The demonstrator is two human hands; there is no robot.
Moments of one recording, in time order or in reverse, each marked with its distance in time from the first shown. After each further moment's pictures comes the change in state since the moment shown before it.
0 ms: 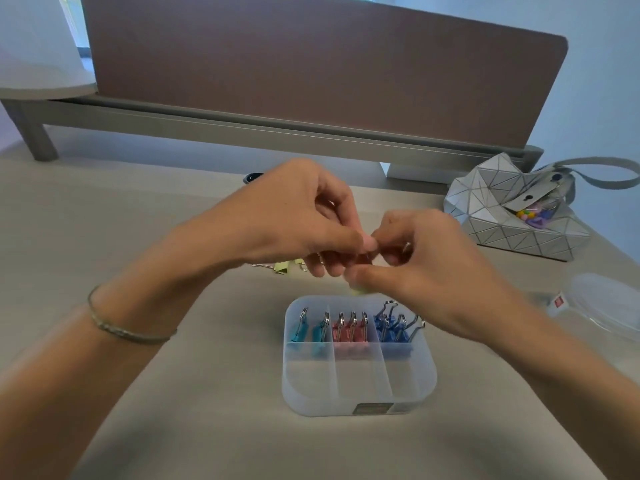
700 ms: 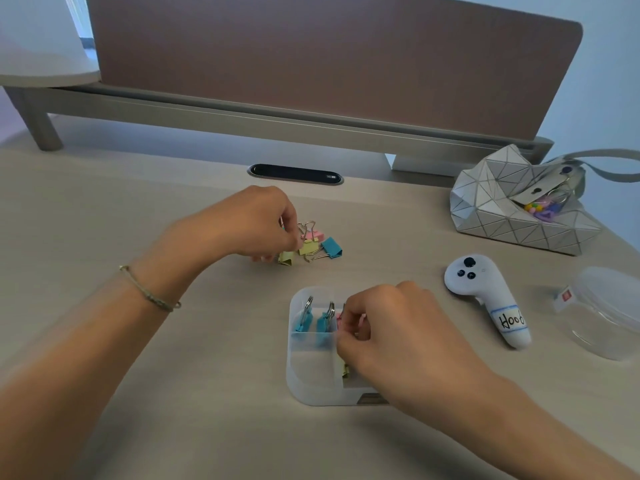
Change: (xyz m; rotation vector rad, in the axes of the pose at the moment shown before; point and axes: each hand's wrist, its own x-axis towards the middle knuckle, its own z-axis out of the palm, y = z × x) left_hand 0.026 -0.077 -0.014 0.544 0.037 -0.333; right_hand -0.040 -0.012 0.046 -0.307 -0.210 0.155
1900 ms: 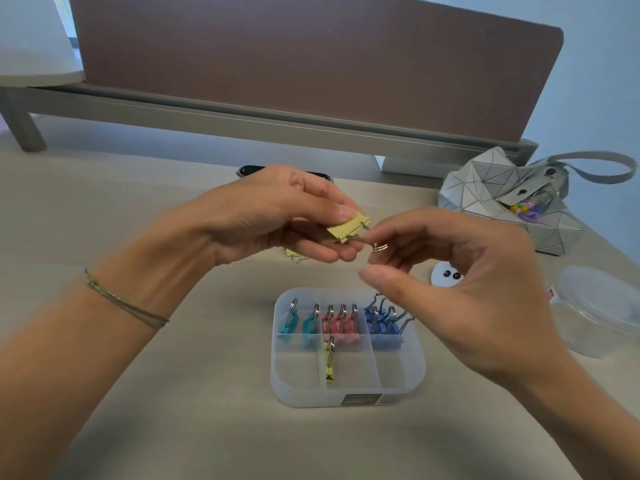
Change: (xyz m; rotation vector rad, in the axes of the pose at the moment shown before) left_hand -0.036 0.048 -0.018 -1.043 -0.319 0.194; right_hand -0.004 0.035 -0.040 0.537 0.512 -0.500
